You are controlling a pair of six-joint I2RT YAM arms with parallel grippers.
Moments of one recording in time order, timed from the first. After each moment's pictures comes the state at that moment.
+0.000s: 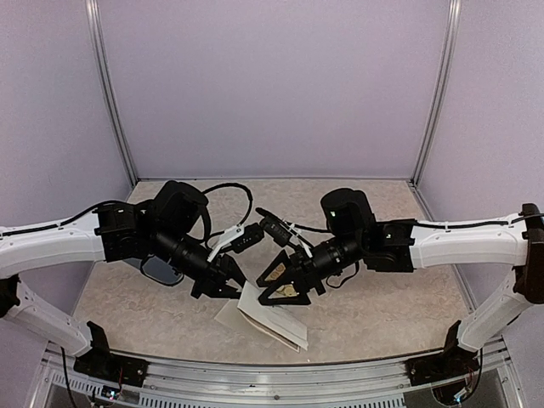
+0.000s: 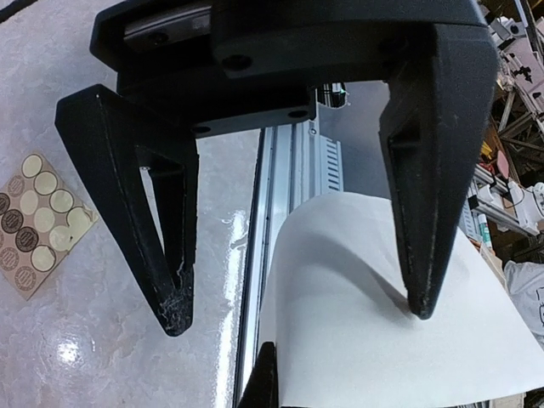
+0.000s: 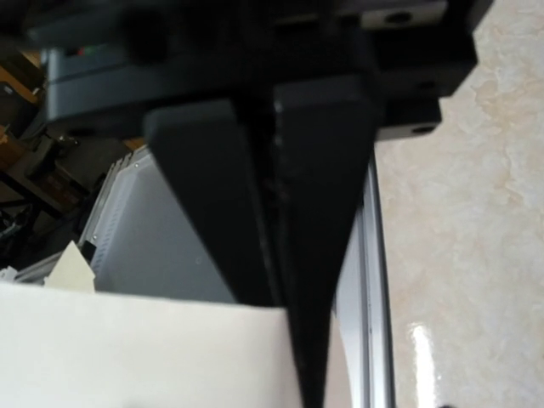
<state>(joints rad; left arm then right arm) -1.00 1.30 1.05 -0.49 0.64 0.01 1.05 1.49 1.01 0.06 -0.81 0.29</state>
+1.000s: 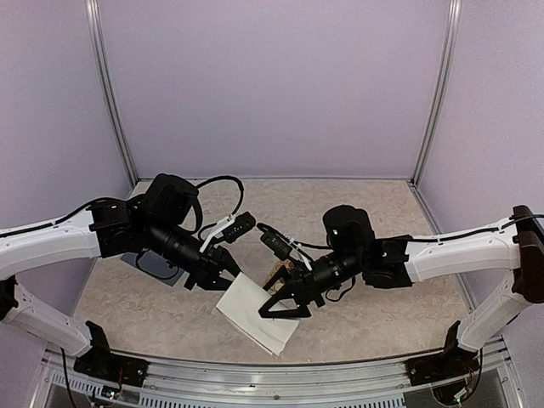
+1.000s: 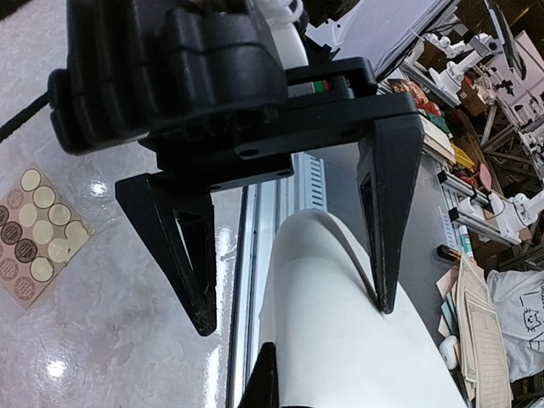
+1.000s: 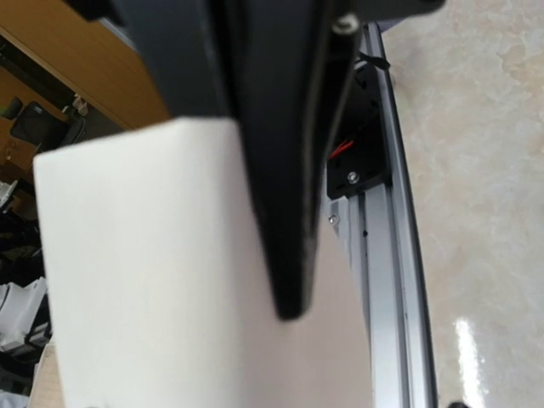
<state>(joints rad) -0.93 1.27 1.04 -0.48 0.74 0.00 1.07 1.51 0.89 0.26 -0.83 0.42</state>
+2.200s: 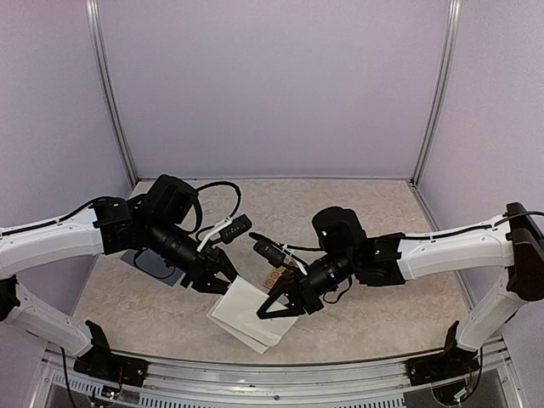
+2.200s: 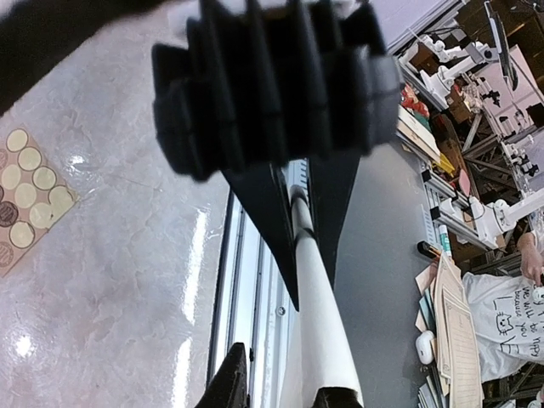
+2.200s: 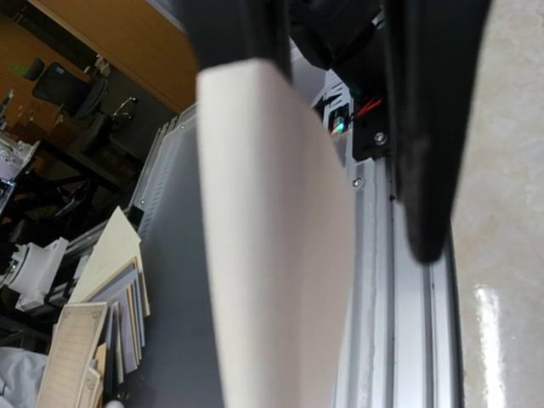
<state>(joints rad) -0.88 1.29 1.04 -0.54 0.82 -0.01 1.08 1.56 0.94 0.16 -0.91 0.36</state>
